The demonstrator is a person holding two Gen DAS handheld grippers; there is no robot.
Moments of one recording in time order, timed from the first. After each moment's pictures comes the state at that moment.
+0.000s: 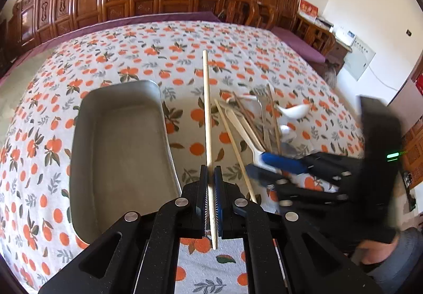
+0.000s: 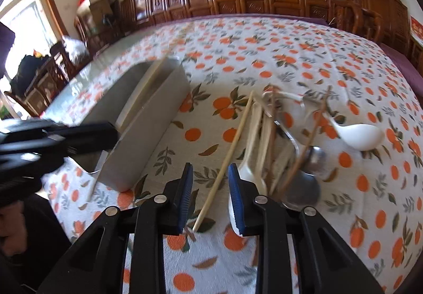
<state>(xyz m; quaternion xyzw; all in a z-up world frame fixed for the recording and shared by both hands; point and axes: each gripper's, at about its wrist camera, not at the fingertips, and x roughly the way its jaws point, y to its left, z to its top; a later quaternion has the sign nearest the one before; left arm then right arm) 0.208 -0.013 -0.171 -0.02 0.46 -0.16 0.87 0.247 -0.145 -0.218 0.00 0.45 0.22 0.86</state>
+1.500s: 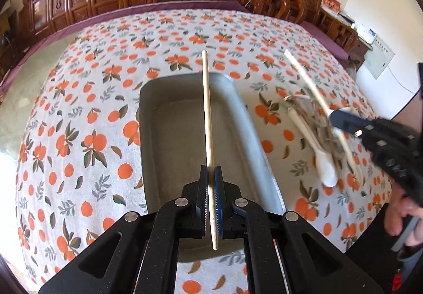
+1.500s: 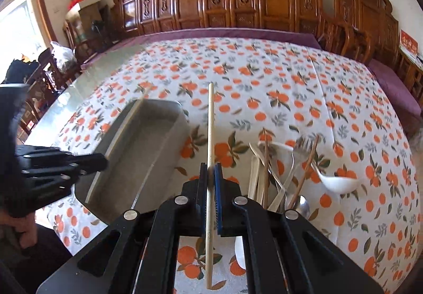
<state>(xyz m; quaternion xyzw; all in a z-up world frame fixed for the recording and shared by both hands) 0.240 0.063 -0.185 0.00 0.50 -0.12 0.86 0.267 -0.123 -0.149 -0.01 0.42 0.18 0.89</state>
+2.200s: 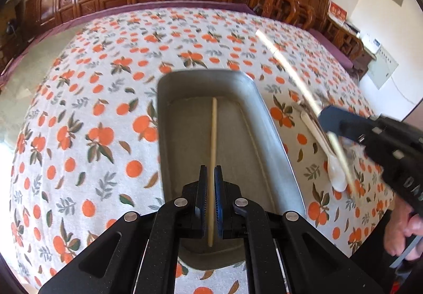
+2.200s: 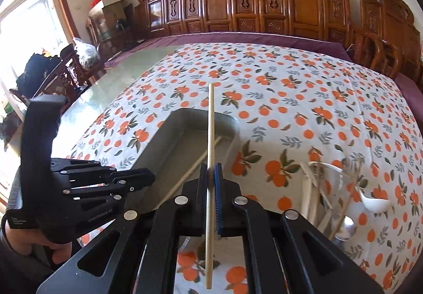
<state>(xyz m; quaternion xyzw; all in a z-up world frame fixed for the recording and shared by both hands) 0.242 0.086 -0.190 -0.03 0.49 -0.11 0.87 0.274 -0.060 -0.141 -0.01 0.42 0.25 0.87</state>
